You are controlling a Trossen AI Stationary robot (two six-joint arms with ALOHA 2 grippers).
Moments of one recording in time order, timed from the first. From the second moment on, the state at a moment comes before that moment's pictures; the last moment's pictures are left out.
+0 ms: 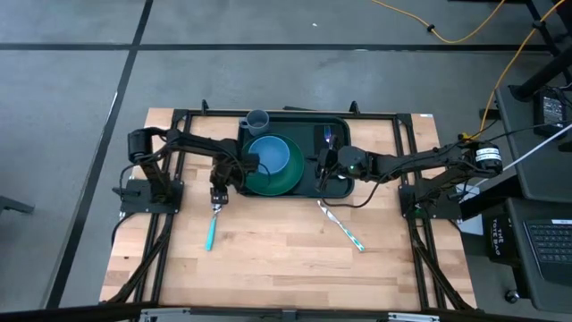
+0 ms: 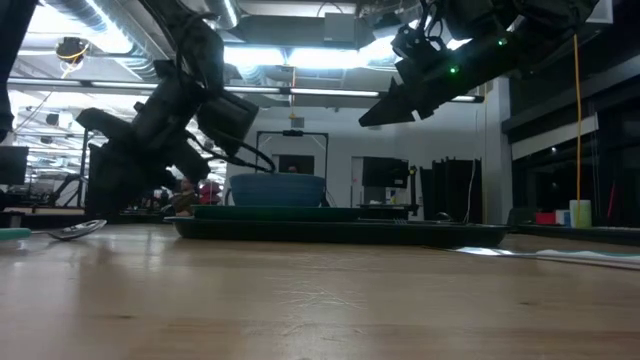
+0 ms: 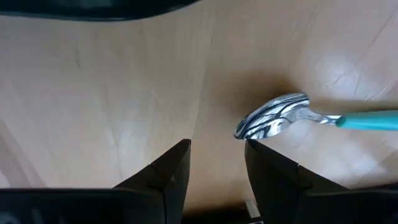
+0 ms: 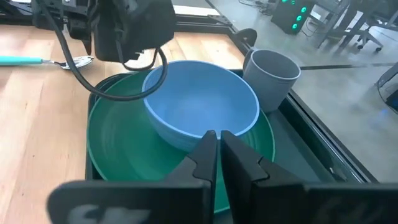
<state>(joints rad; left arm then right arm) 0.28 1.74 0.96 -1.18 0.15 0.19 -0.10 1.41 0.68 0.36 0.28 -0.09</state>
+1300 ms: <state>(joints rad) 0.22 1.75 0.96 -1.12 0.21 0.23 -0.10 1.41 0.68 0.36 0.28 -0.09</state>
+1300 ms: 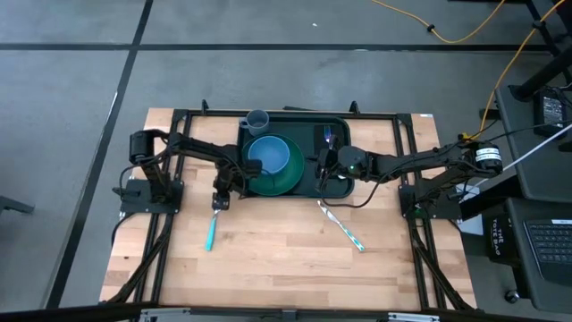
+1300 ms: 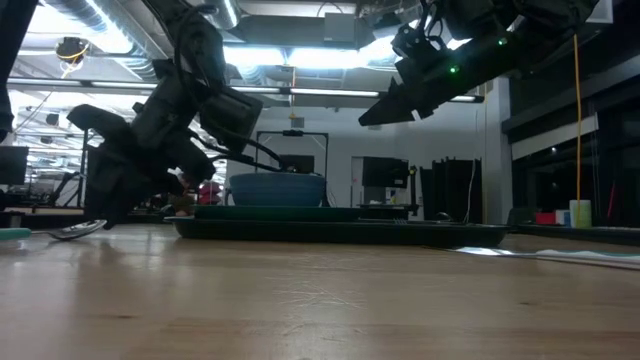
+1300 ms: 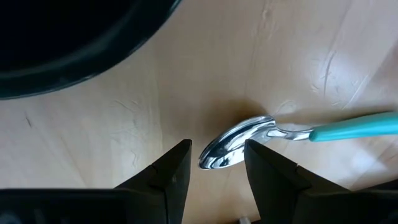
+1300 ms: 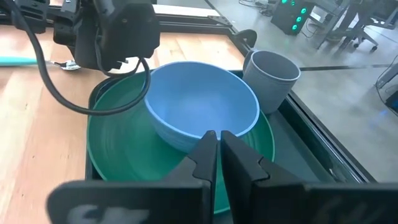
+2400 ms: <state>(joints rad) 0.21 1.75 0.95 -1.08 0.20 0.30 -0.10 1.41 0.68 0.38 0.28 -0.09</state>
